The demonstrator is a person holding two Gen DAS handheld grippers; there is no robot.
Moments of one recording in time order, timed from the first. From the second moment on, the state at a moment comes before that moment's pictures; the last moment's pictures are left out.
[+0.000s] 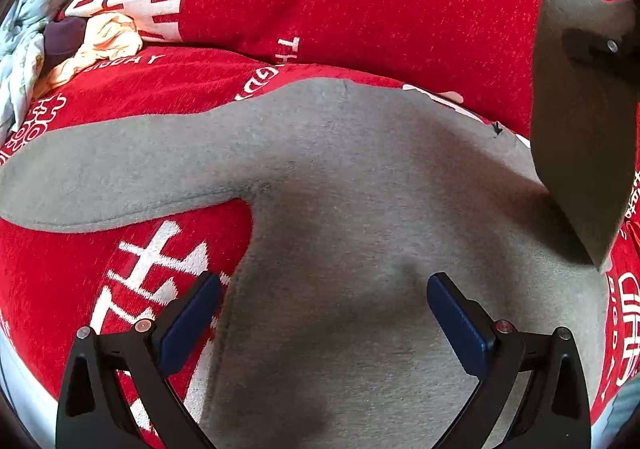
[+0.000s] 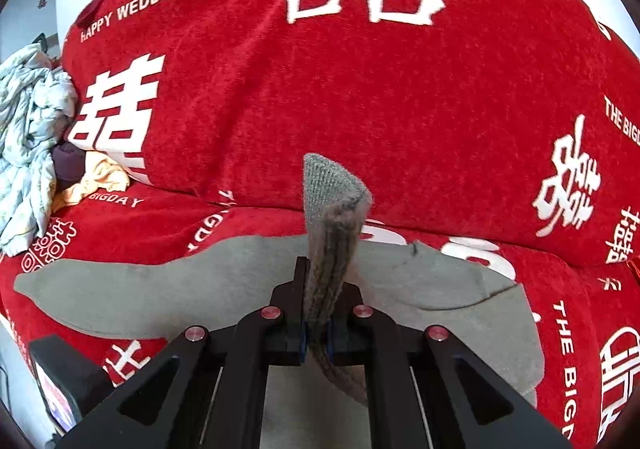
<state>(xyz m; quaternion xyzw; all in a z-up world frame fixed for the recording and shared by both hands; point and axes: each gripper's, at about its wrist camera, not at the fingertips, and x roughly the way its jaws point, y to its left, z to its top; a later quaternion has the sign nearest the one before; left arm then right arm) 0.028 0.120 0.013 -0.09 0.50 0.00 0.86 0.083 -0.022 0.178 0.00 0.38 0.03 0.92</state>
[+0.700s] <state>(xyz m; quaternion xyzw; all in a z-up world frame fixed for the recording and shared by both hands) 0.025 0.138 0.024 -0.10 0.50 0.00 0.86 0.102 -0.015 0.129 0.04 0.43 0.05 0.90</state>
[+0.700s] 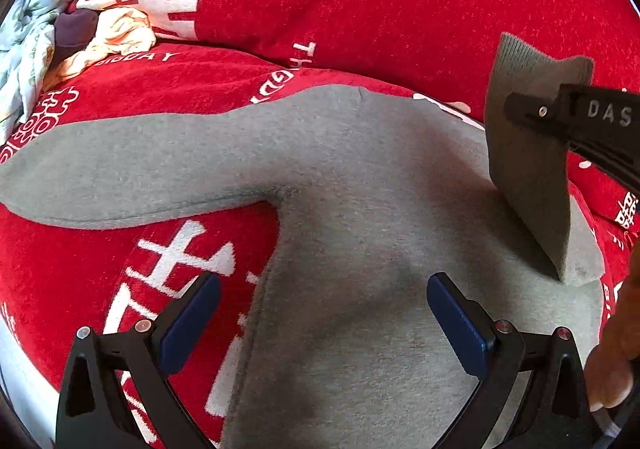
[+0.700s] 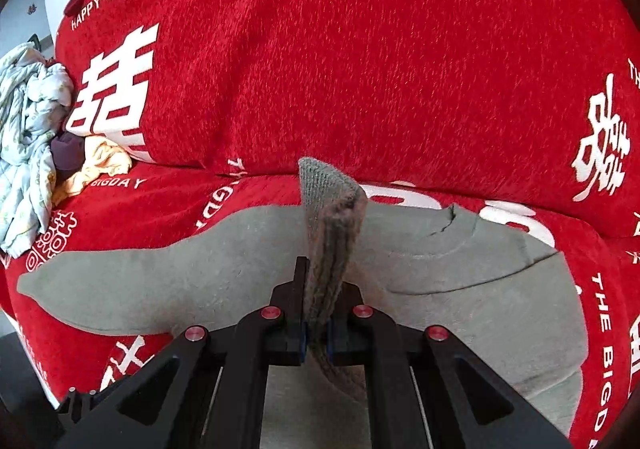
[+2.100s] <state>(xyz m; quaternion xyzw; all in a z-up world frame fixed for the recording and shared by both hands) 0.010 0.186 0.013 -0.08 0.51 0.08 0.85 0.107 0.066 0.048 -0.11 0.48 0.04 0.87</state>
